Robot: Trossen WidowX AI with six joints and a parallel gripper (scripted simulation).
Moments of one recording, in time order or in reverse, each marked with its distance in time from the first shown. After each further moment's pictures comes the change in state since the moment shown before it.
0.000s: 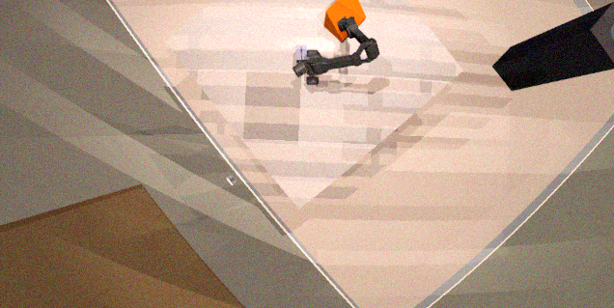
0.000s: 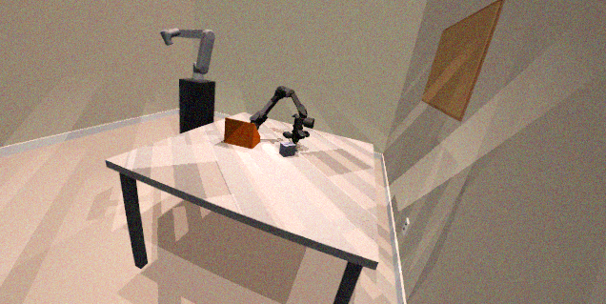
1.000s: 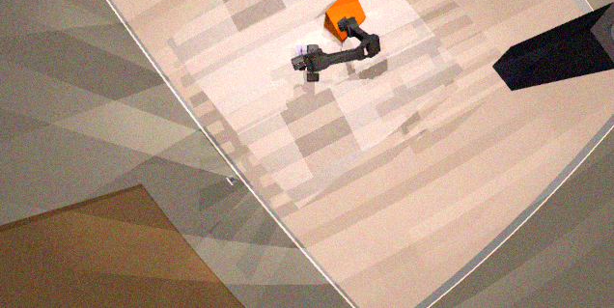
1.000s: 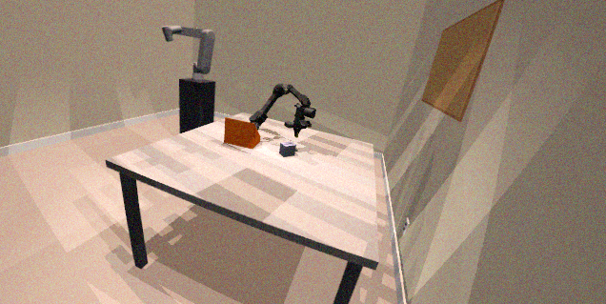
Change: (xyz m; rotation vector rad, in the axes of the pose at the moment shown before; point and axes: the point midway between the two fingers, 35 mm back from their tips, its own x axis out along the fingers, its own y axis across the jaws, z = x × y) arm -0.072 0.000 -0.001 0.003 0.001 0.001
